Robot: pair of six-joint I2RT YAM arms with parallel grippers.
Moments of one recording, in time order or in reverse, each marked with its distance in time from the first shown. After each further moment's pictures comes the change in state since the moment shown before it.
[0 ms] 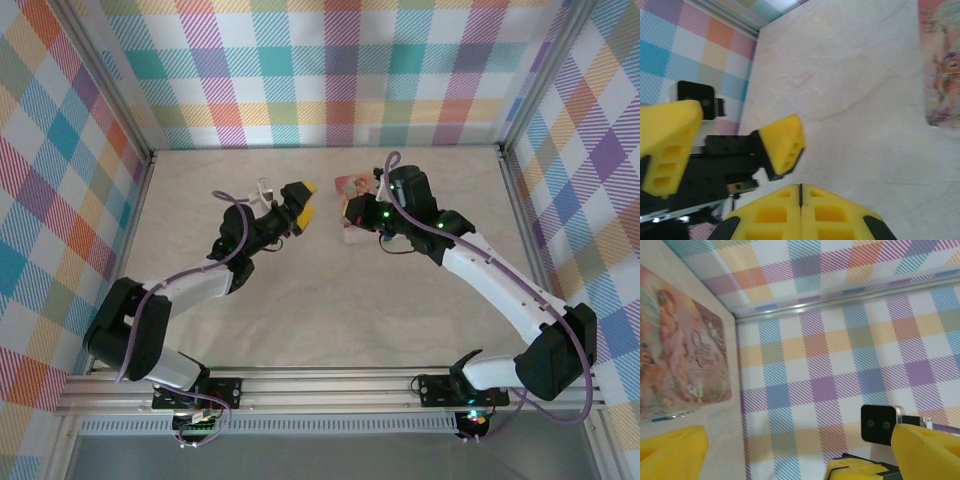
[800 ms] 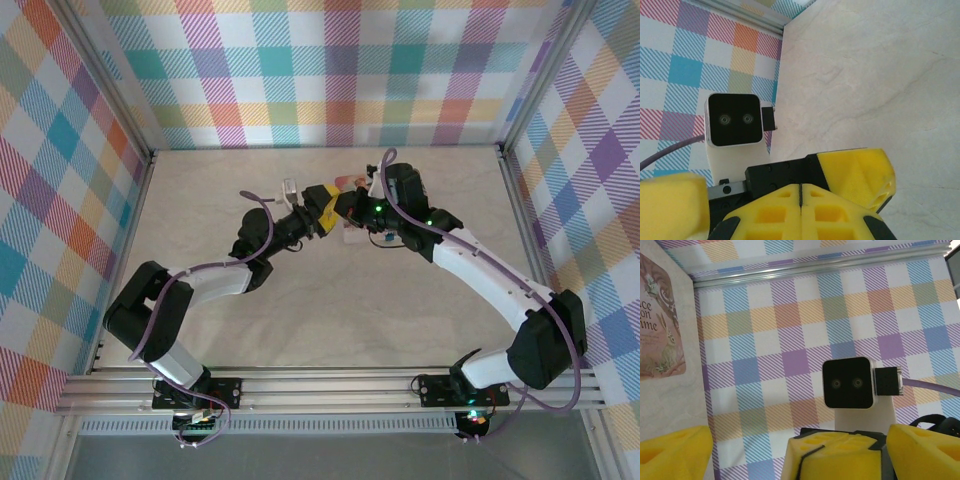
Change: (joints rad) left arm -0.101 0.106 0.051 0.157 0.021 -0.085; right arm 0.006 0.066 -0.014 0.139 -0.064 0.150
